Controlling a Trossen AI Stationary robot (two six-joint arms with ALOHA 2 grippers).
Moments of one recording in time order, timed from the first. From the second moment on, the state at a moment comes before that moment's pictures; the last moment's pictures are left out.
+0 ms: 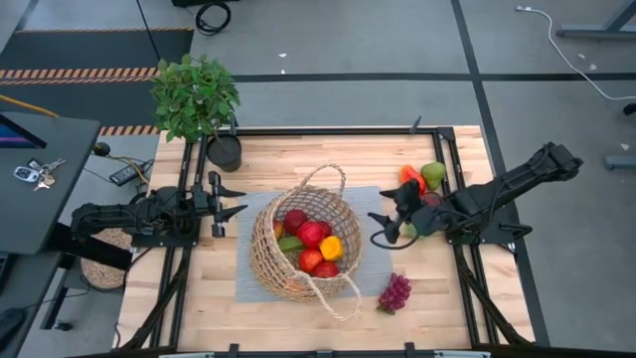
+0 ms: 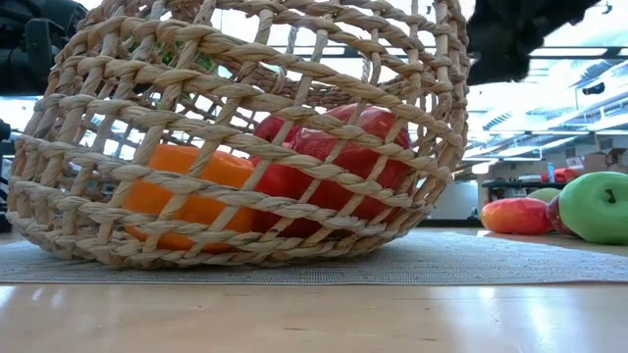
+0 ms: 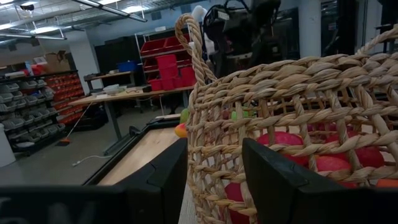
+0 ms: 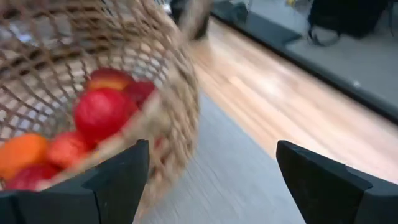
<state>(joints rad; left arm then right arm) 0.04 0.01 0.01 0.11 -0.12 0.17 0.39 1.00 0.68 -0.36 0.76 0.63</state>
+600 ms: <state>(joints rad) 0.04 0.01 0.01 0.11 -0.12 0.17 0.42 1.23 0.87 -1.17 0.55 1.34</state>
